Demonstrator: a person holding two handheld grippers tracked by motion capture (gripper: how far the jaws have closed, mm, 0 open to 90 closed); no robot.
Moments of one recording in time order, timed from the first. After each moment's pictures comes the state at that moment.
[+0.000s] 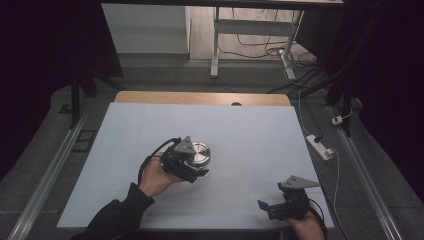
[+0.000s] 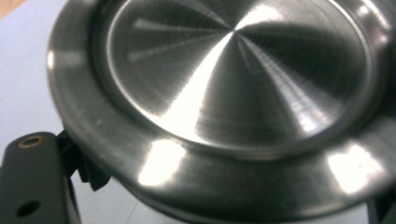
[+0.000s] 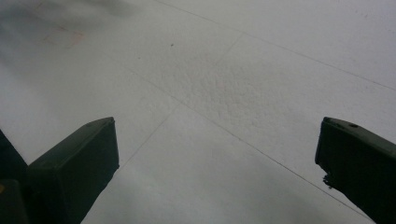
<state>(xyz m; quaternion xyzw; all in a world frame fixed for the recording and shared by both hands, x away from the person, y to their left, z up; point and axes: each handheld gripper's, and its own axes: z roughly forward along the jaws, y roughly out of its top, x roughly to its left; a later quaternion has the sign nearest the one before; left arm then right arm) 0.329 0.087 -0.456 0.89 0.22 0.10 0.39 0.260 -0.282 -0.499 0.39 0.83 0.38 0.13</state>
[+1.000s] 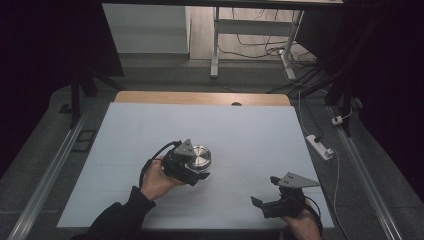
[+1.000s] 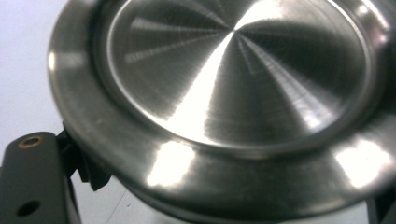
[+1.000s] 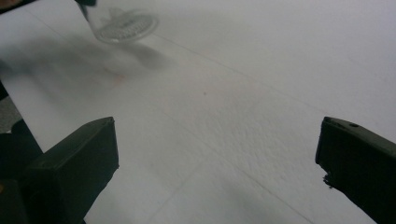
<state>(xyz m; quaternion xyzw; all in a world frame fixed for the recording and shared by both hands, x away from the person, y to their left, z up) 0.325 0.087 -0.464 0.88 0.23 0.08 0.40 0.257 -0.261 -0.479 0.34 0.81 0.45 0.14</state>
